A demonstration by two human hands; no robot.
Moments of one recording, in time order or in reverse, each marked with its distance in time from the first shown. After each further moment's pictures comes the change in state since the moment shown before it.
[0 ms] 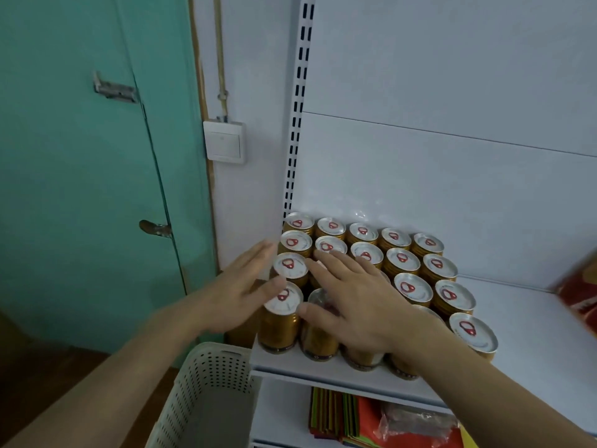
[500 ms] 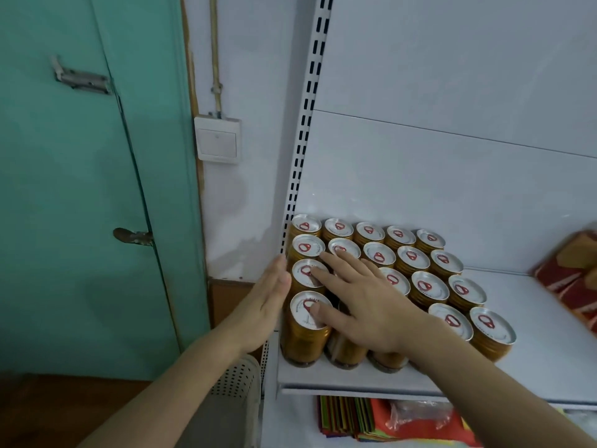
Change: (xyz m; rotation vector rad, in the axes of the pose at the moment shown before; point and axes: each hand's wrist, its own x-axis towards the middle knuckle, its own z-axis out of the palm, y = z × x) left_hand 0.022 -0.037 0.039 -0.530 0.019 0.042; right_hand 0.023 -0.022 0.011 0.013 -0.046 0.130
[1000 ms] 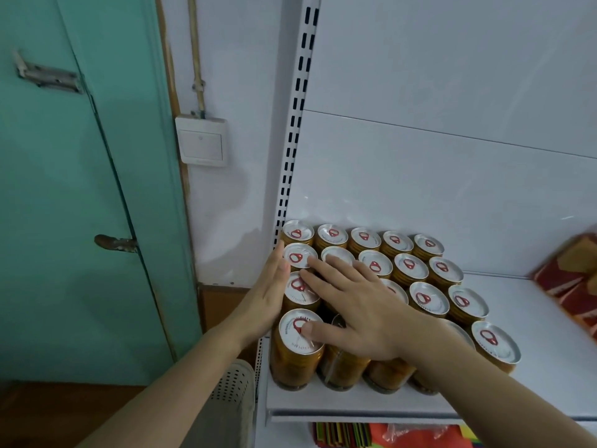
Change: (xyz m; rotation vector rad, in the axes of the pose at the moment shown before) left_hand 0.054 0.003 0.008 -0.226 0.049 0.010; right_hand 0.018 0.018 -0.003 -0.023 -0.105 -0.056
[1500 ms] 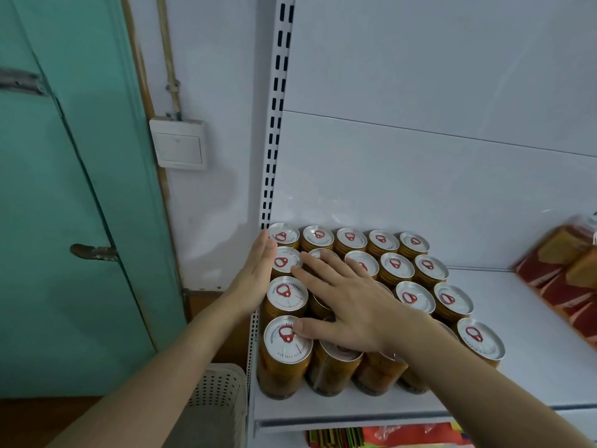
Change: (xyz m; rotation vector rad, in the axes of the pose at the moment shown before) left_hand 0.044 0.011 -0.005 0.126 0.040 -0.082; right_hand 0.007 0.011 -0.006 0.032 -0.025 0.057
